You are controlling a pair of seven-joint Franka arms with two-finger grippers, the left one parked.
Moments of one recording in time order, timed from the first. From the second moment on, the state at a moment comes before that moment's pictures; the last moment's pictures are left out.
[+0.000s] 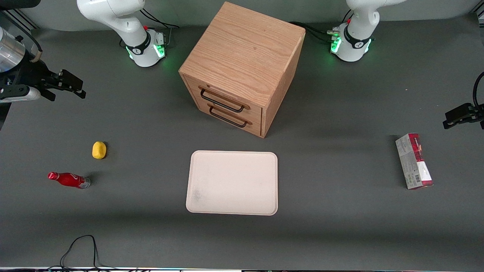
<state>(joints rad) 0.24 -0.19 -0.18 -1.81 0.00 1.63 0.05</state>
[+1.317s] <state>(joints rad) 0.20 0.52 -0.63 -1.48 0.30 1.91 -0.58</state>
